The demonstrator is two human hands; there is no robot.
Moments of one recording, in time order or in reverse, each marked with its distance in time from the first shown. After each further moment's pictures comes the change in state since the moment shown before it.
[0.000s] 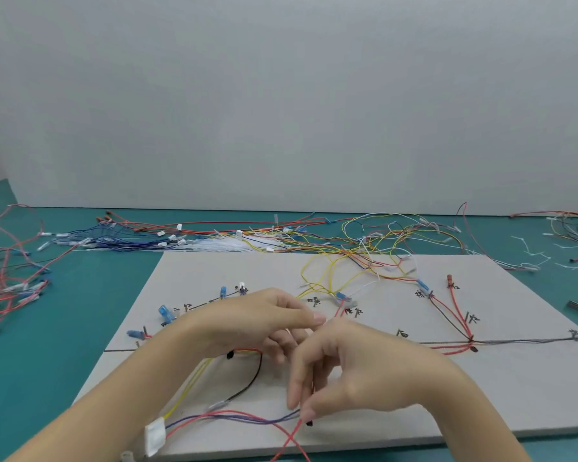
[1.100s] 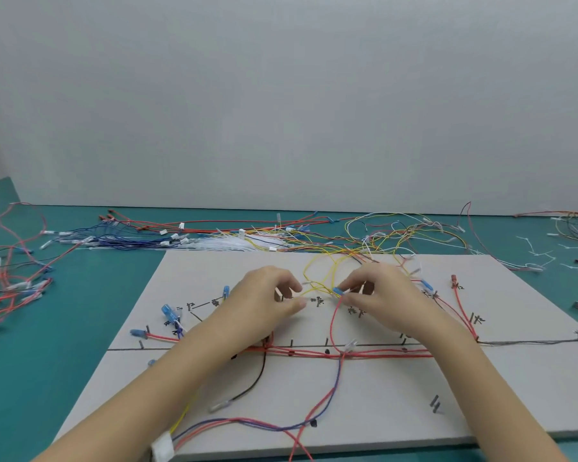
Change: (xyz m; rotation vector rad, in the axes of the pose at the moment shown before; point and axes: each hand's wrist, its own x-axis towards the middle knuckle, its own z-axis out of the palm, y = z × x) left_hand 0.032 -0.028 -0.014 0.590 0.694 0.231; right_hand 0.034 0.091 -0.054 -0.317 0.628 0.203
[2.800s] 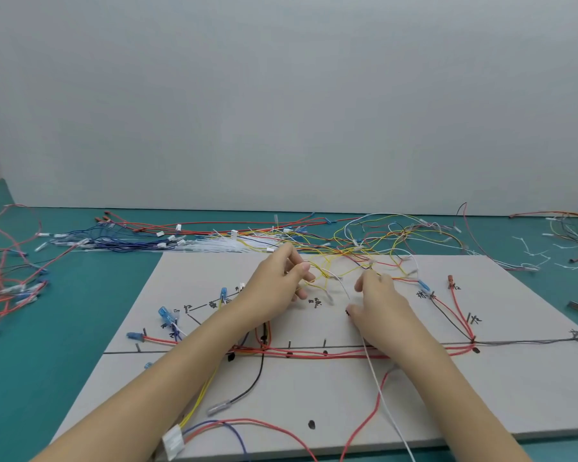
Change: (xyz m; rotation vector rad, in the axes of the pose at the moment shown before) left_hand 0.037 0.002 0.020 -0.464 0.016 -0.047; right_hand -0.011 -0.003 0.027 -0.131 0.061 0.351
